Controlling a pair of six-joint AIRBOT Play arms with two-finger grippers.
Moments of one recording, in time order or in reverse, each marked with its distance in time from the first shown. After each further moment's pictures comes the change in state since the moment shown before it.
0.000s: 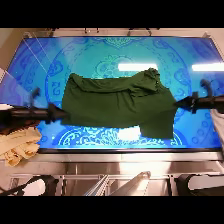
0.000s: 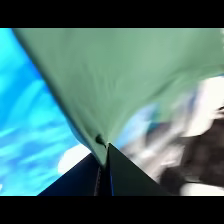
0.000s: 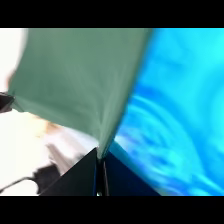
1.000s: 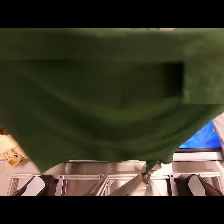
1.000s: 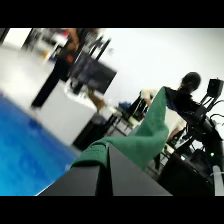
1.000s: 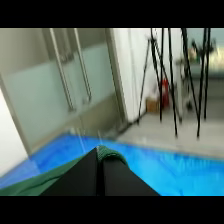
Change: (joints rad) left arm 0.323 0.212 0.547 -0.647 -0.338 -0.042; right arm -0.068 0.766 0.352 0.325 -0.338 -0.040
